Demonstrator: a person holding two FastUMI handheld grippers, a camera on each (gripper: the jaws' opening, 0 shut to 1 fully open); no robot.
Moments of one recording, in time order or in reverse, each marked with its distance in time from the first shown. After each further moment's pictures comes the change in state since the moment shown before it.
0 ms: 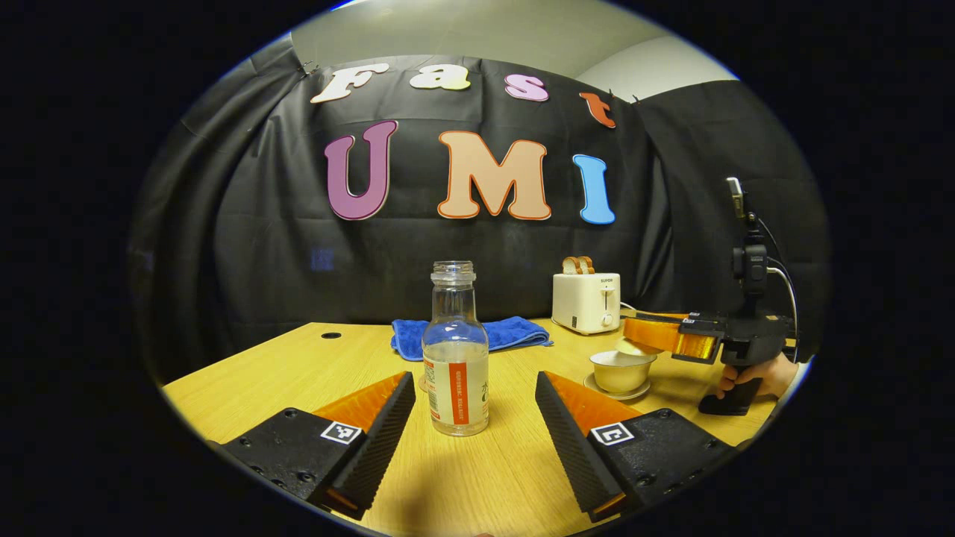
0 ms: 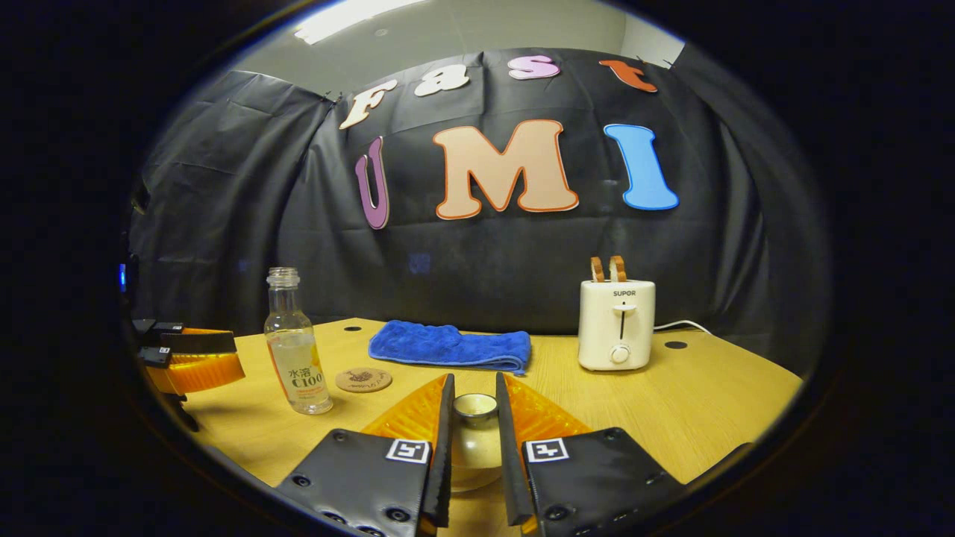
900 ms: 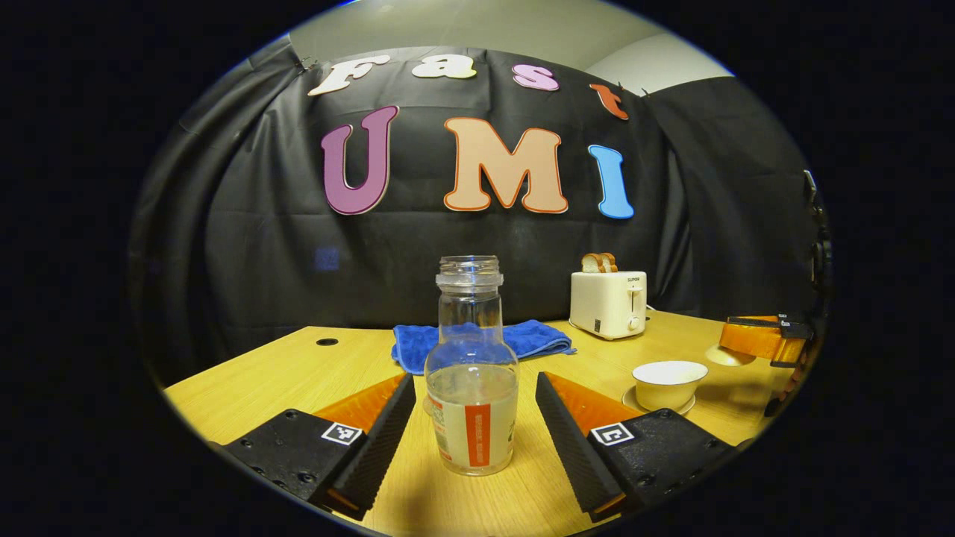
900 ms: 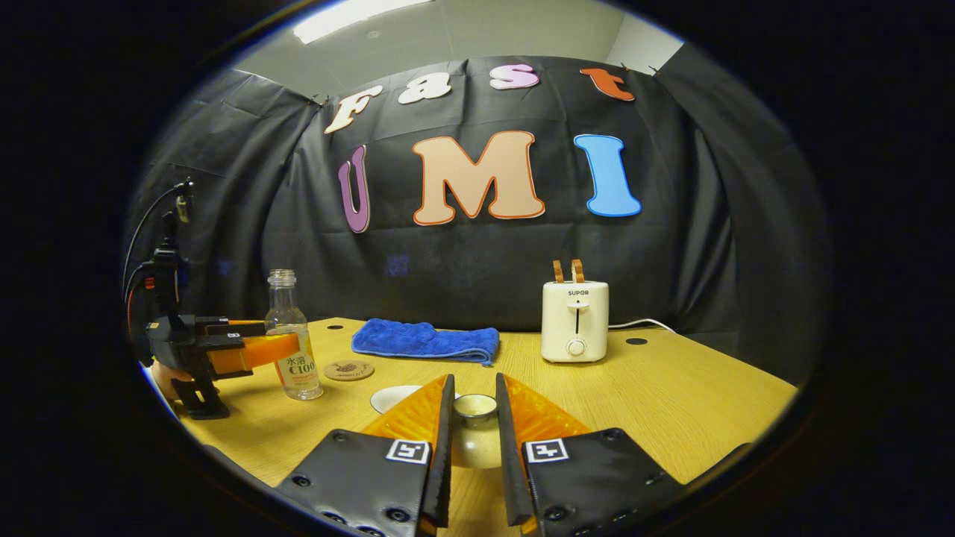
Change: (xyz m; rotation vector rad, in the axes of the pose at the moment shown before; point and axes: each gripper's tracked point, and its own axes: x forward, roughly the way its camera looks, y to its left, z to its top) left arm 0.071 0.021 -0.003 0.007 0.012 0.028; right arm -0.046 -0.022 0.004 -0.002 -0.009 -0.072
